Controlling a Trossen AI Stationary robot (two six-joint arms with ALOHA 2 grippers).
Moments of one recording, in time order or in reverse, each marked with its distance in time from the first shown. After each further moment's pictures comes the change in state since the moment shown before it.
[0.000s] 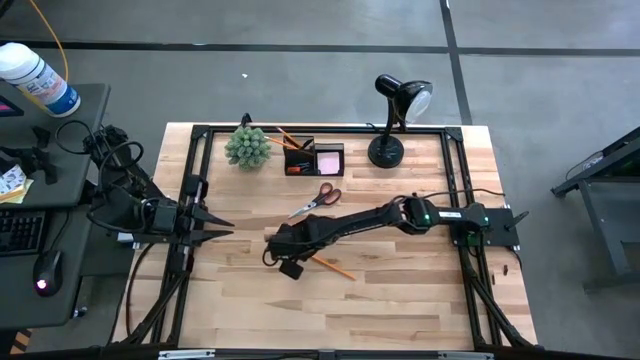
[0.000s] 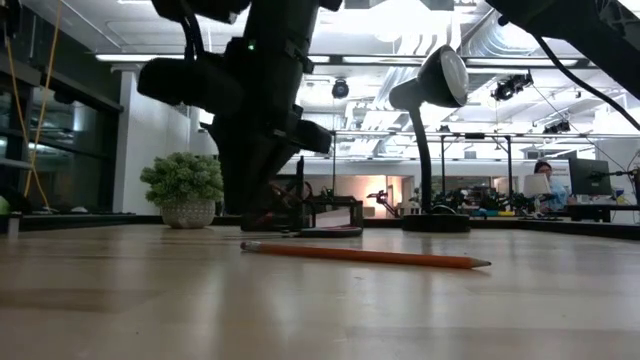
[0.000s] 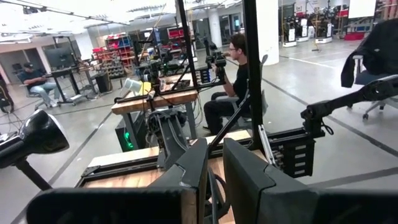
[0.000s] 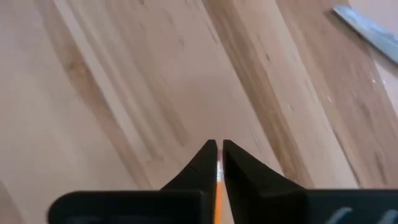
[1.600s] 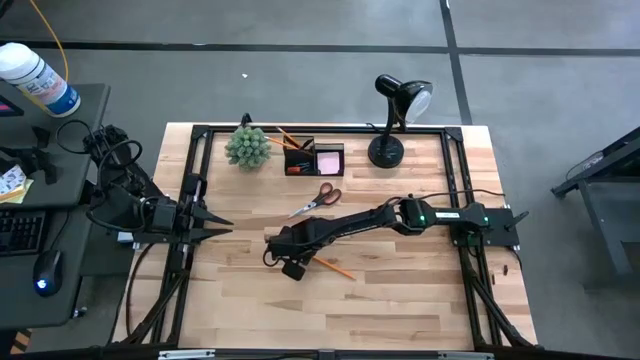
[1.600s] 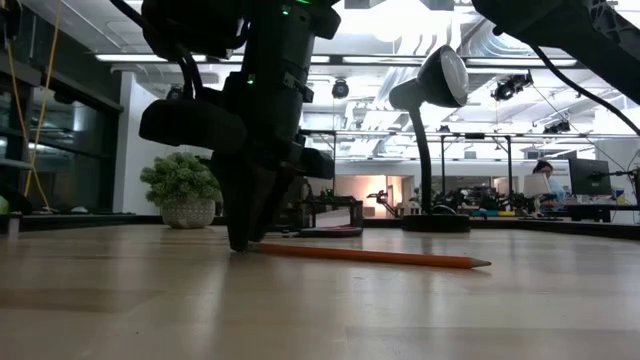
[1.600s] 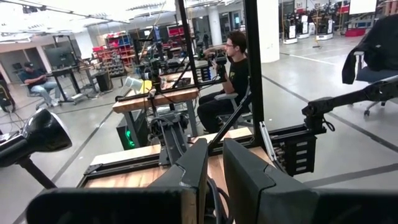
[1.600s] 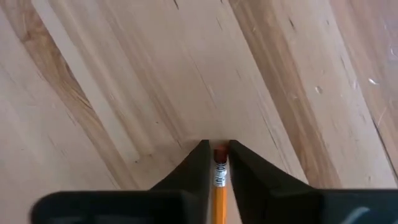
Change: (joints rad) left arm 0.000 -0.013 0.000 -0.029 -0.001 -0.001; right arm -0.006 0.052 -0.011 0.002 -0.067 0.001
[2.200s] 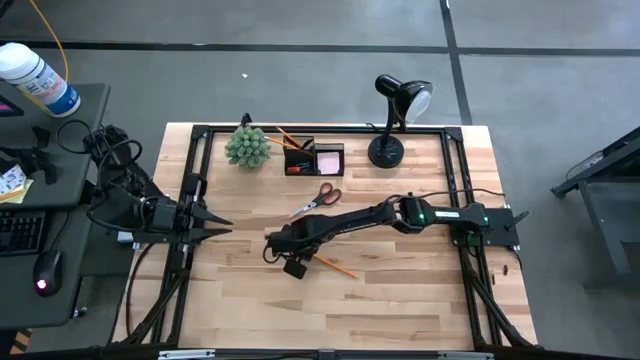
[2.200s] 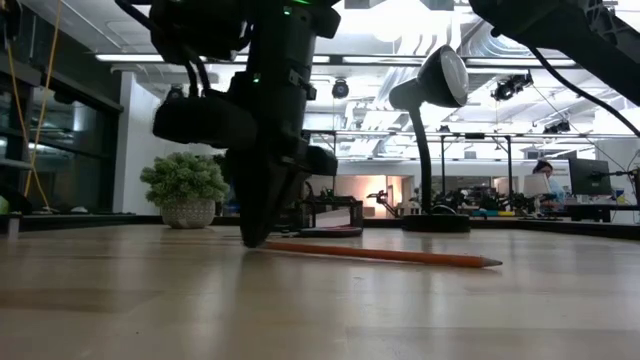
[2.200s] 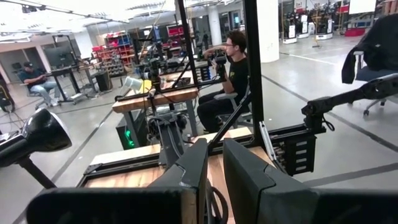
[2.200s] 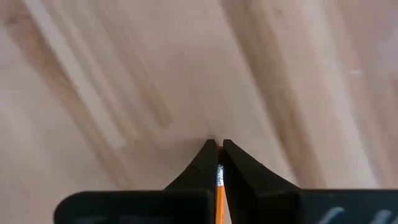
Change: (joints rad) left arm 0.000 -0.003 0.000 -0.001 0.001 0.000; right arm -0.021 -0.004 0.015 -0.056 -0.024 -0.033
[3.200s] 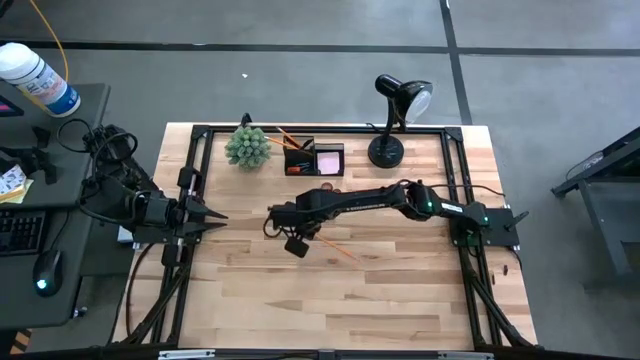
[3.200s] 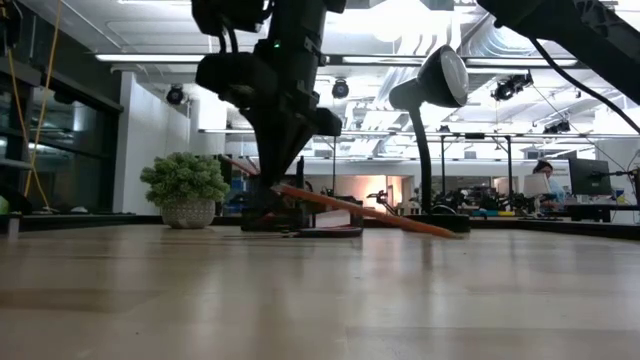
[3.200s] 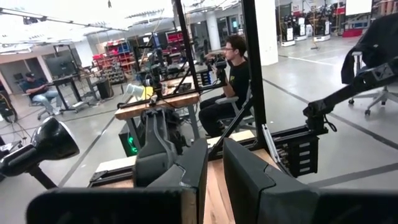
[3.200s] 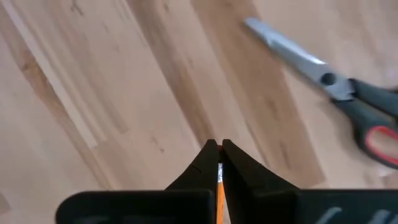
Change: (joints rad) left arm 0.000 -0.048 0.000 -0.019 0.010 0.050; right arm -0.085 -0.116 0.000 -0.081 0.013 -0.083
